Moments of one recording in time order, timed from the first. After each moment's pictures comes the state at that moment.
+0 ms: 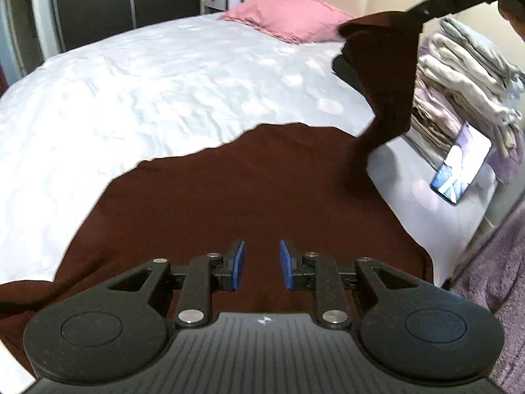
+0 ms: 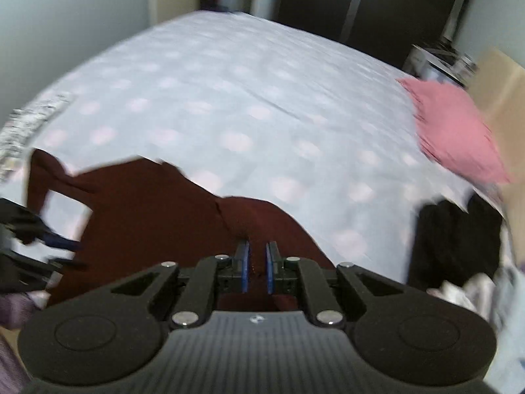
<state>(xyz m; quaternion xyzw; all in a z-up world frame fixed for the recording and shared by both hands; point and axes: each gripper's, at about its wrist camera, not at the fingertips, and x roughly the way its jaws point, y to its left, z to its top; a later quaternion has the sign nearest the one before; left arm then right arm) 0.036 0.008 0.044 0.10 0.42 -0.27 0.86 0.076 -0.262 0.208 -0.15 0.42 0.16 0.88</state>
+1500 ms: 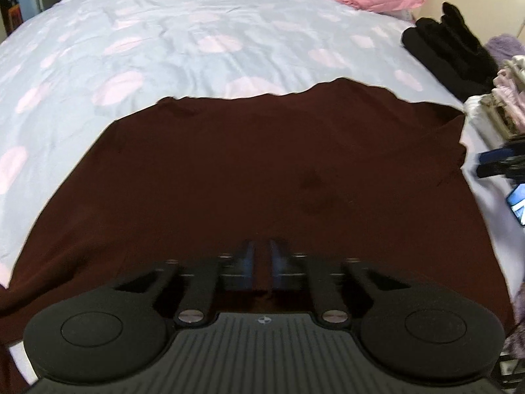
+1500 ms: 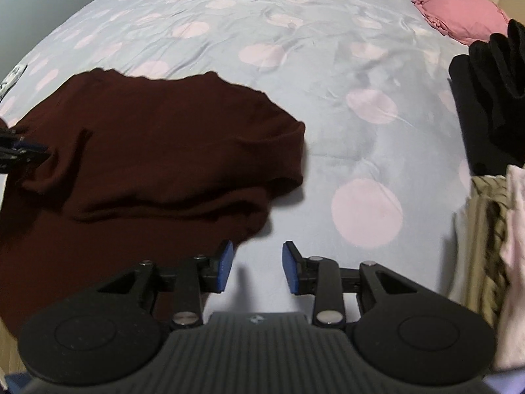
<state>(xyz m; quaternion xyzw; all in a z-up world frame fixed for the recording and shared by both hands) 0.137 0.021 -0.061 0.06 0.49 -0.23 0.84 0.111 -0.353 -0.016 -0.05 0.51 0.12 0.85</state>
